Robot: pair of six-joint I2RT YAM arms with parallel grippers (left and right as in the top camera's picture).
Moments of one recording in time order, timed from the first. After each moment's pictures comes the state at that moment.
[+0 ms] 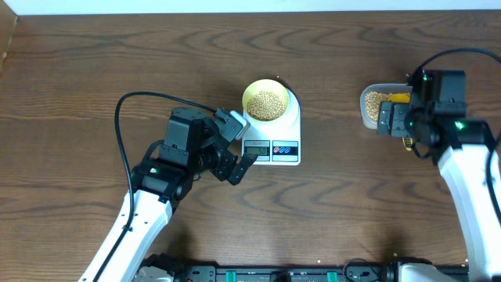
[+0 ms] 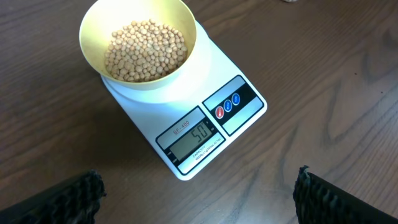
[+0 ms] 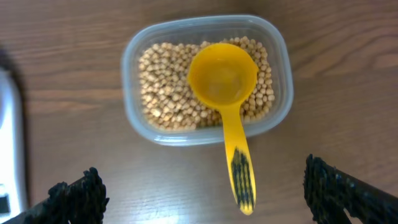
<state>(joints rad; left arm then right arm) -0.33 1.15 0.82 -0.51 0.39 0.26 -0.02 1.33 1.10 -0.76 0.06 0.06</state>
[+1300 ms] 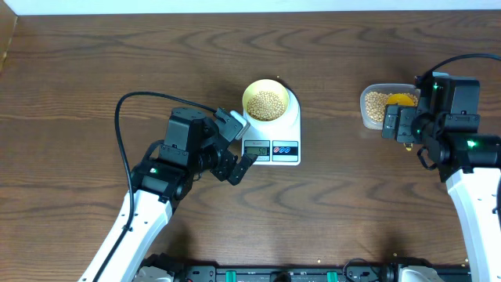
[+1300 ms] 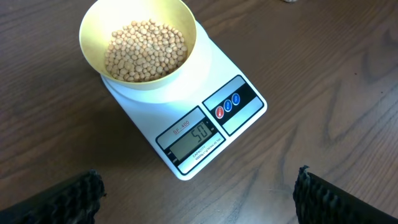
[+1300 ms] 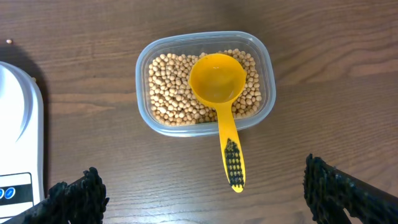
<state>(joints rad) -0.33 1.15 0.82 -0.51 0.39 0.26 -0.02 1.23 1.10 -0.79 0.07 0.06</state>
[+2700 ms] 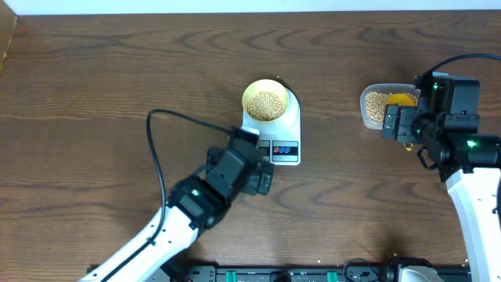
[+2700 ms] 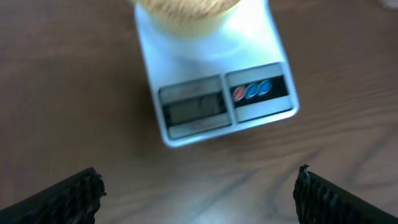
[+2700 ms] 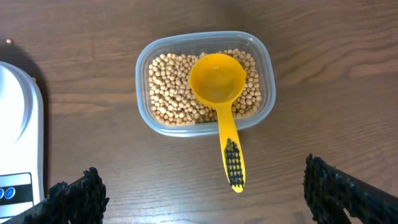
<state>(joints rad) -0.74 1.15 0.74 -0.51 -0.21 -0.41 -0.02 1.23 1.10 -0.79 0.07 0.06</state>
